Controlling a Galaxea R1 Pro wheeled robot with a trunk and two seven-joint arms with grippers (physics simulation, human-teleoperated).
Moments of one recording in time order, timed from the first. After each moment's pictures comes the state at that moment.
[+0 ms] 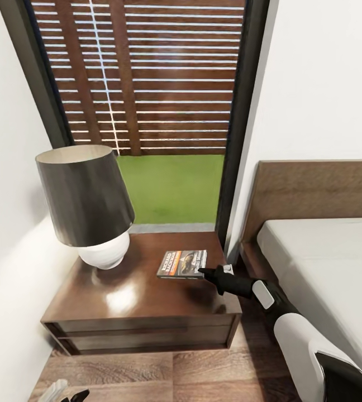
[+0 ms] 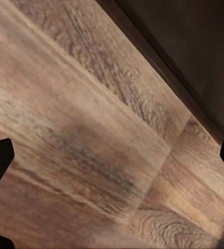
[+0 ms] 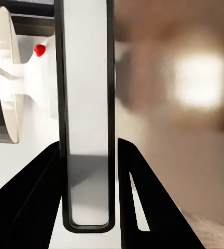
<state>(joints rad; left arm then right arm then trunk) 0.06 0.18 0.17 -1.04 0.87 0.48 -0.09 -0.85 0.03 -0.31 -0.41 -0.44 0.85 0.72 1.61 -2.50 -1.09</state>
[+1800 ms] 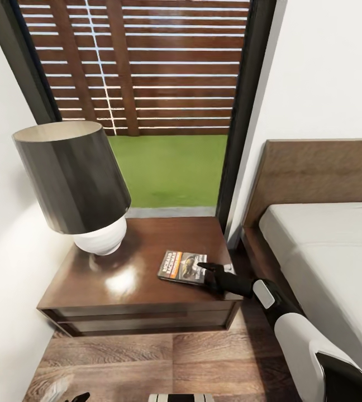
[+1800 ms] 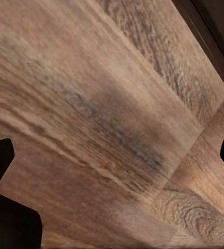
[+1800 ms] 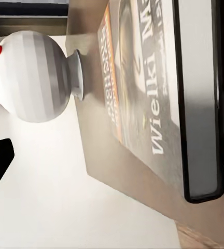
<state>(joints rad) 0.06 0.17 0.17 -1.03 0.87 0.48 -0.09 -0.85 0.03 -0.31 -0.42 -0.44 0.85 0.72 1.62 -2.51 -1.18</state>
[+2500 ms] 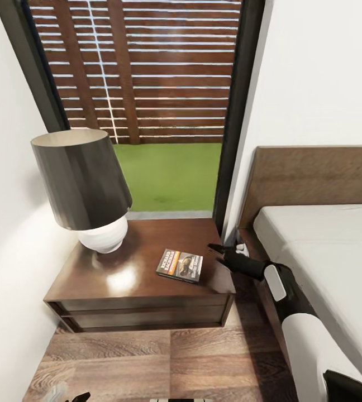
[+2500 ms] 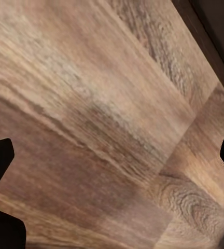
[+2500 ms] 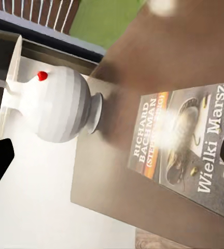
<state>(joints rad) 0.06 0.17 0.17 -1.02 0.88 0.48 -0.09 -0.80 0.03 -0.31 -0.78 -0.42 0.83 0.64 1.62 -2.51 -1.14</state>
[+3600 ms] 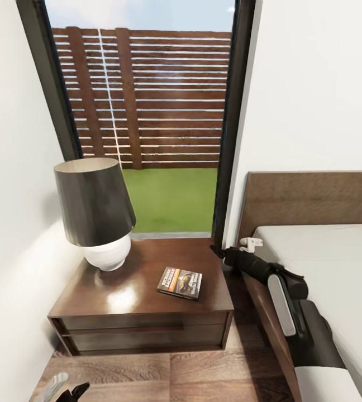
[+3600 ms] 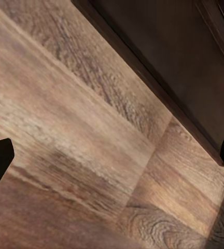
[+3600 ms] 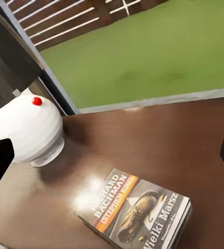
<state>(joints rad) 0.03 0.17 0.18 -1.03 0.87 0.48 -0.07 -0.53 0.03 -0.07 -1.44 -0.26 0.67 0.40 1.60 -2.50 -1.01</state>
